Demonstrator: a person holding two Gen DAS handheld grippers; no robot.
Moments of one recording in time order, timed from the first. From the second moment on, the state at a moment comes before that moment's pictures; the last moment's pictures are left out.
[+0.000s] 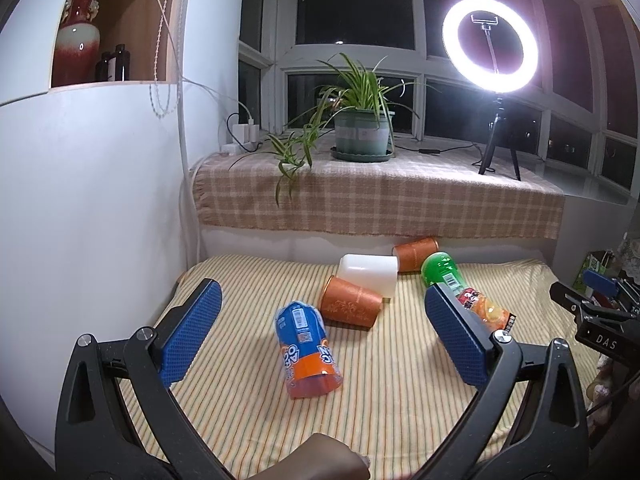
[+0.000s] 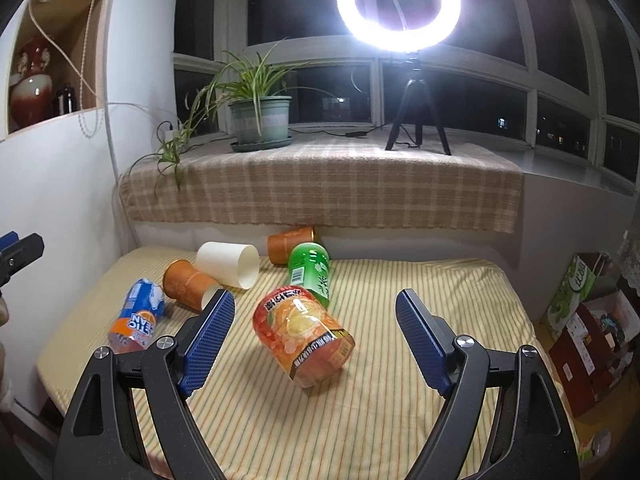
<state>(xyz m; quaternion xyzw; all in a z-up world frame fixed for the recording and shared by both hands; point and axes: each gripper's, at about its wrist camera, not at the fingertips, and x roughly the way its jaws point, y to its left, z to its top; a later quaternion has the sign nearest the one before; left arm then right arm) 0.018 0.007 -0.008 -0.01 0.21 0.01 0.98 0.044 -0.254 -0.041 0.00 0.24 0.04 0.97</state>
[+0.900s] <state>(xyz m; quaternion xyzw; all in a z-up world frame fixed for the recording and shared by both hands) 0.034 0.049 -0.063 0.01 0.30 0.03 0.95 0.243 -0.157 -0.070 -0.21 0.36 0.30 0.86</state>
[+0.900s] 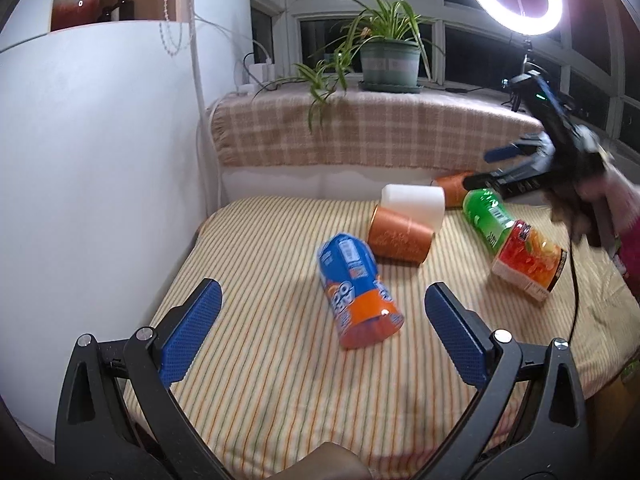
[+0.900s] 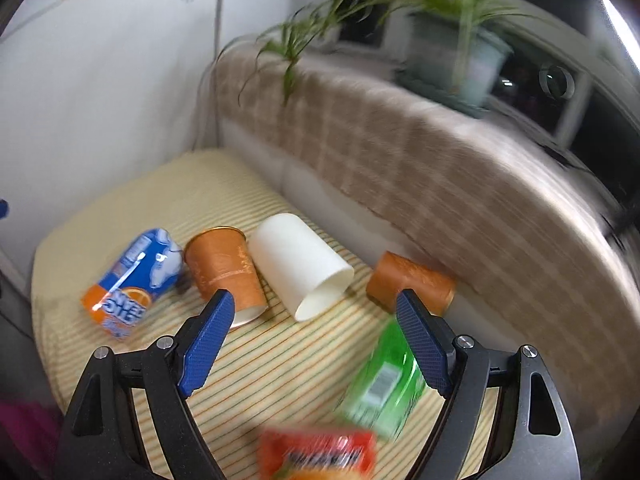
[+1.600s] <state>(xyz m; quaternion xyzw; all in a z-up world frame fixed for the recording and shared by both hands) 0.006 0.076 -0.072 0.01 0.32 0.08 0.94 0.334 -0.071 -0.144 -0.38 0.48 0.38 0.69</state>
